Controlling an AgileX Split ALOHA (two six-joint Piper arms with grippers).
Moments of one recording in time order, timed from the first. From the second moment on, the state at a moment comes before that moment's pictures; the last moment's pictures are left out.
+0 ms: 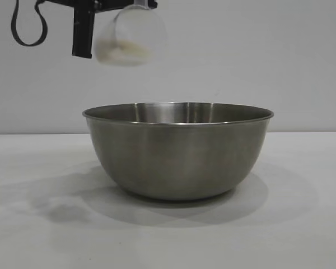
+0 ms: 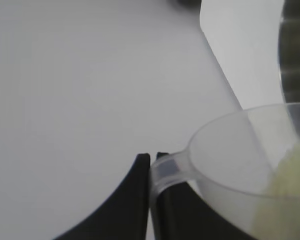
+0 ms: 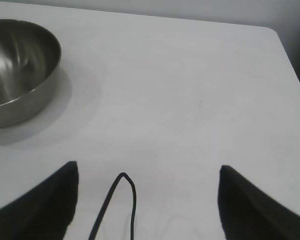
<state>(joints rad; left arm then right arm) -0.34 1.82 -0.87 0.93 -0.99 1.42 -0.01 -0.02 -0.49 0.12 1.15 -0.18</state>
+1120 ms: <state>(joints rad) -0.40 1.86 -0.87 0.89 -1.03 2.00 -0.01 -0.02 -0.49 0.12 1.15 -0.18</state>
